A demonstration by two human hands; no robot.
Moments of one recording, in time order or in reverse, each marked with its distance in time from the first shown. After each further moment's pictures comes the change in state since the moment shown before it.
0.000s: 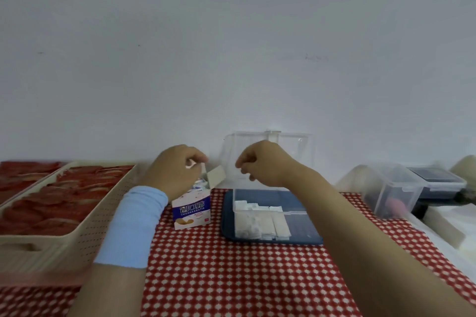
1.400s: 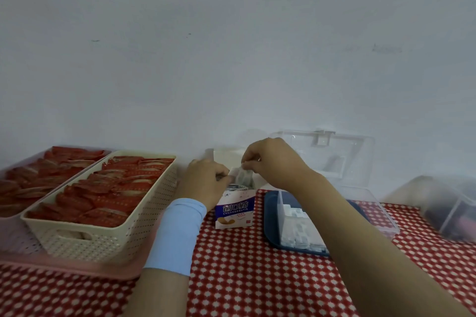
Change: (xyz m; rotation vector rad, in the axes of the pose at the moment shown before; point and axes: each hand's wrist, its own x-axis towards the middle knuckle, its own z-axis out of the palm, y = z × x) left_hand 0.008 -0.068 0.030 0.119 0.096 -0.093; right_hand 0.055 -0.039 0.063 -0.157 0.100 -0.244
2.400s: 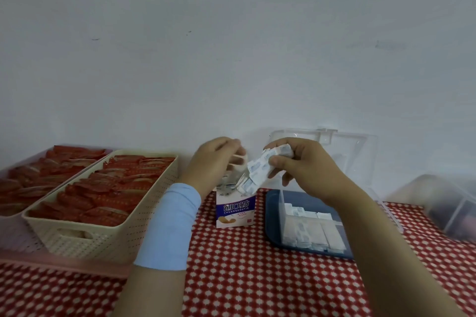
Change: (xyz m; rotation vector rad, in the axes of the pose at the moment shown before) left_hand 0.001 0.039 -0.037 -0.837 -0.141 -0.181; right_hand -0.051 0.017 -0.027 0.700 0.074 0.076
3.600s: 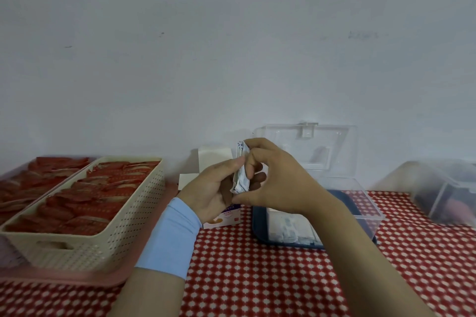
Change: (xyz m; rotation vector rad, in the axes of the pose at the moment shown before) left_hand -0.008 -0.018 0.043 -0.805 -0.368 -0.223; right_hand -0.017 0.005 0.013 -0.291 -0.045 -0.237
